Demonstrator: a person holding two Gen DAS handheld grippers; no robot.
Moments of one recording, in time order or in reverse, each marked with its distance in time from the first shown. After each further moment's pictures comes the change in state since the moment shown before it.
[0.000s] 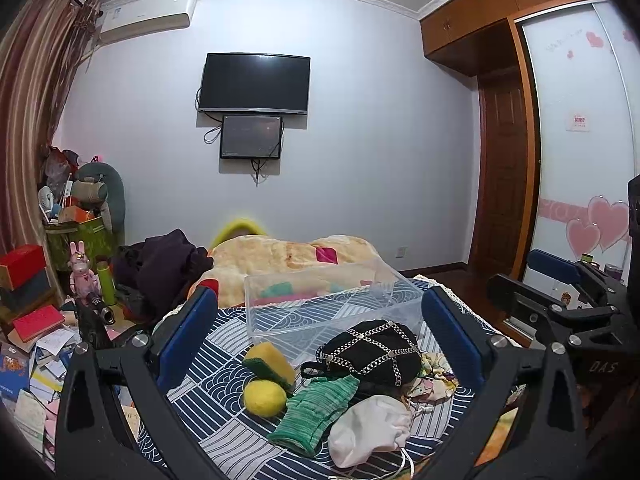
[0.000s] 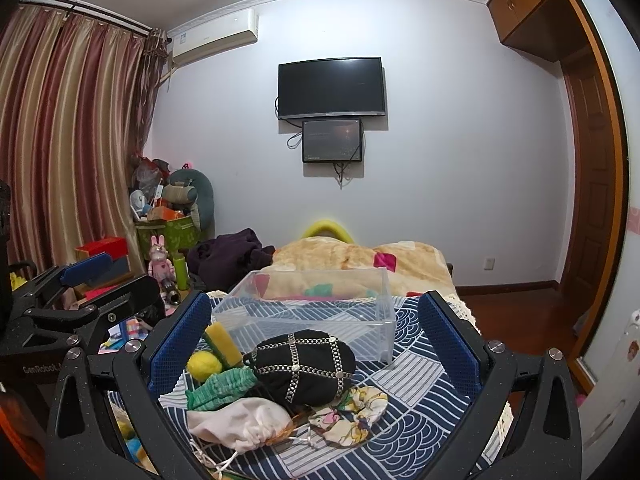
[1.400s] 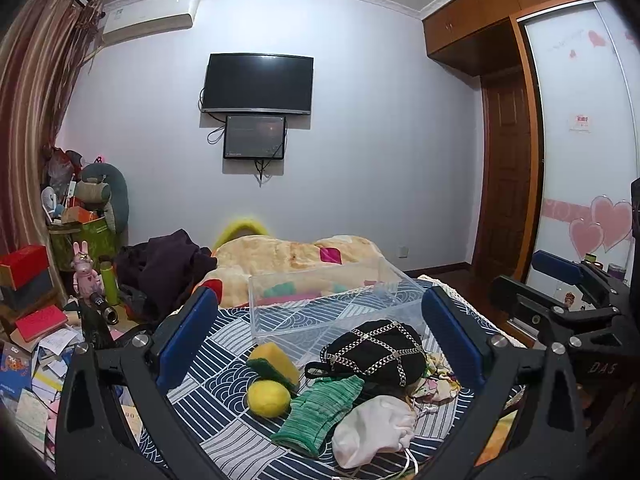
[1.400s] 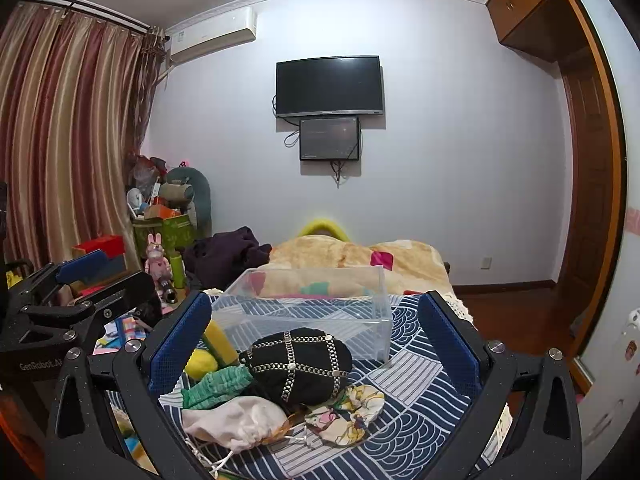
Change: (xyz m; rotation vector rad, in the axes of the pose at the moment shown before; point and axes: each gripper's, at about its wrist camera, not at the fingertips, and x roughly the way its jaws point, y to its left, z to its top) left arm 0.000 0.003 0.002 -0.005 0.001 0.012; right arm 0.004 -0.001 -0.003 -0.007 0.007 -0.011
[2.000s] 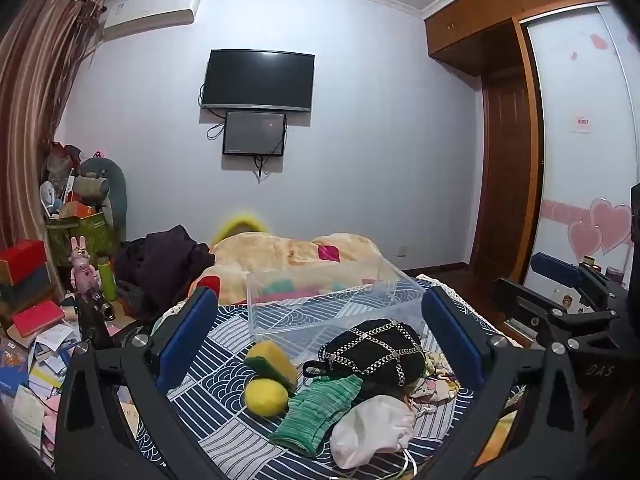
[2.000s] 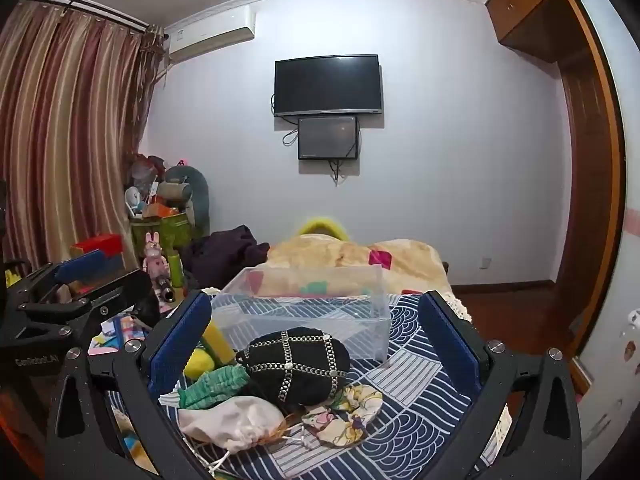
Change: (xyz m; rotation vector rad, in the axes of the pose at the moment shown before) left arm 0.003 0.000 0.000 -0.012 0.010 -0.006; right arm 0.001 0.001 -0.002 -0.006 -0.001 -0.006
